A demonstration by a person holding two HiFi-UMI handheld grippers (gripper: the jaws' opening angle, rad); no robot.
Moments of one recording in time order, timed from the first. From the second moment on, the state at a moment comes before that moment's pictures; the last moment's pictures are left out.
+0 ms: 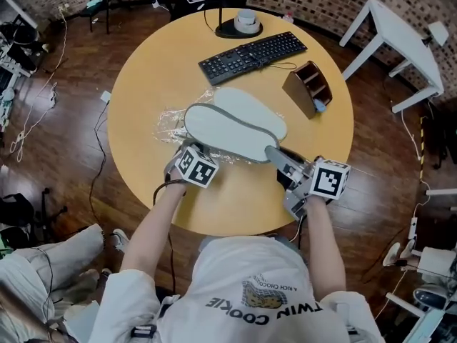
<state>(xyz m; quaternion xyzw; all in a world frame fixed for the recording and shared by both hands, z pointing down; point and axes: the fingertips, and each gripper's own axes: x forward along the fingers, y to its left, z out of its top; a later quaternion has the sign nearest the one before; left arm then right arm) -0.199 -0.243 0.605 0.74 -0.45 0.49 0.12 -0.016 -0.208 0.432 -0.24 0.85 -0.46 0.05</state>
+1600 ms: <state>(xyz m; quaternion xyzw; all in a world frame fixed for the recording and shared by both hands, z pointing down) -0.213 -0.226 0.564 0.79 -0.50 0.32 0.14 -0.088 -0.254 0.563 -0.34 0.80 -0.47 -0.14</state>
